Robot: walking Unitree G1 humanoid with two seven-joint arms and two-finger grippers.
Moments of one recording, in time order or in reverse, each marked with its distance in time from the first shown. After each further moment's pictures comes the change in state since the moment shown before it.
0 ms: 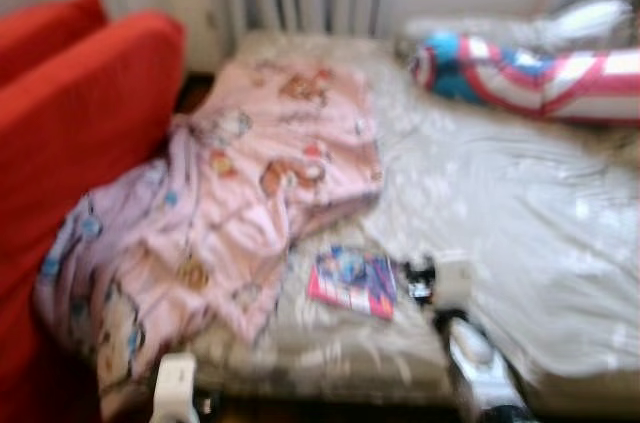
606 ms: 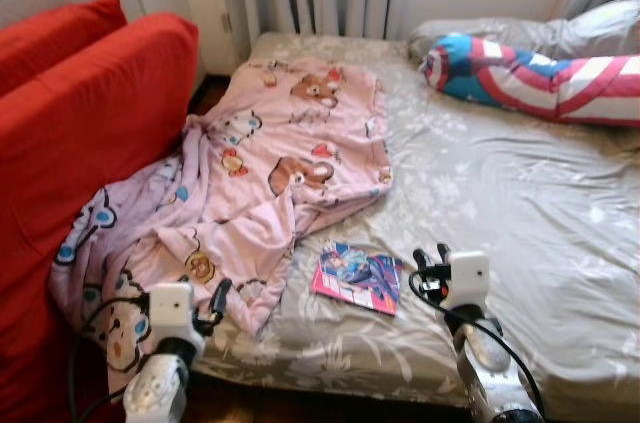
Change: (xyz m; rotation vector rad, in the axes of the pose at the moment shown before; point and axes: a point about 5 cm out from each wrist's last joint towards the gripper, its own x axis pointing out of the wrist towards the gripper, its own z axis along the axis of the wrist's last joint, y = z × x) left arm -0.016 -0.011 0.106 0.024 -0.623 -0.059; right arm -0.007 -0.012 0.013 -0.021 -0.107 -0.033
